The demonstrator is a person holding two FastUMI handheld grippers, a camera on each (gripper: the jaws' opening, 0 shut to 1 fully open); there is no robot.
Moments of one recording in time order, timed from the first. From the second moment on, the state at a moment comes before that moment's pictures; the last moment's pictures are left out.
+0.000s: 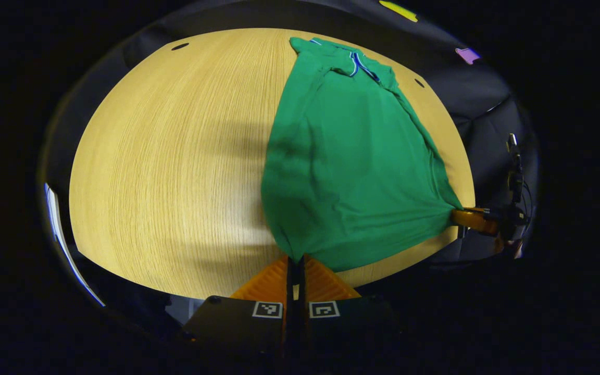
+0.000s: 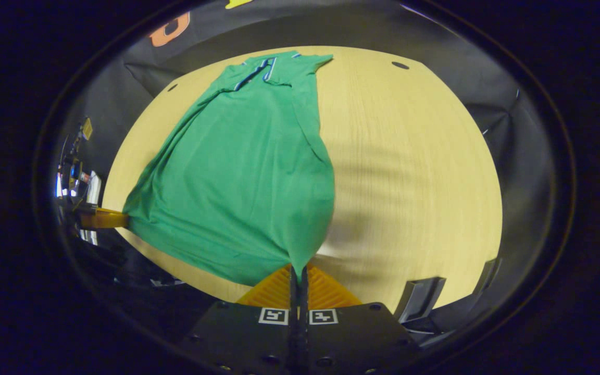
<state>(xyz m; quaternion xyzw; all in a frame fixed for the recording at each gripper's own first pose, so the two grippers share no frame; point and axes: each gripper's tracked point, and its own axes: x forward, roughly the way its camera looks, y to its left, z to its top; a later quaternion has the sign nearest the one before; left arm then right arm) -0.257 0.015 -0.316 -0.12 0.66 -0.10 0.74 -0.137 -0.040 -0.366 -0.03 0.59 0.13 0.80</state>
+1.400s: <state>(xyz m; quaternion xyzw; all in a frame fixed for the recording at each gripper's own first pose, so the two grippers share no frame) 0.000 0.032 -0.197 -0.10 0.45 -0.13 0.88 0.084 -0.011 -0.191 0.00 0.40 0.11 0.91</state>
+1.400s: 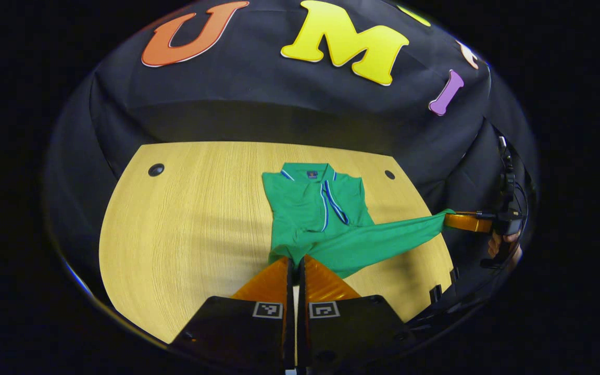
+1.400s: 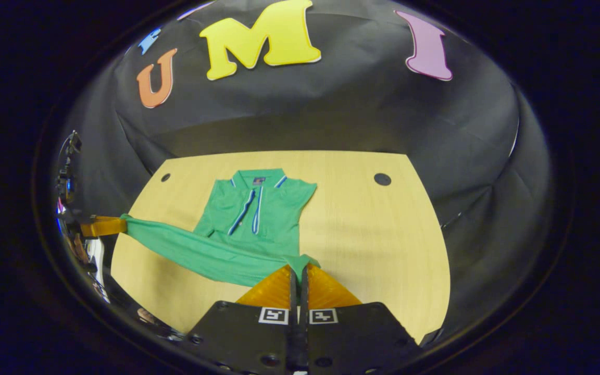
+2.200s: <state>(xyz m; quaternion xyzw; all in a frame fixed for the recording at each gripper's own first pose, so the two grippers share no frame) 0.174 0.041 -0.228 -0.09 0.36 -0.10 0.92 0.269 0.026 -0.175 0.01 0.34 0.09 0.94</state>
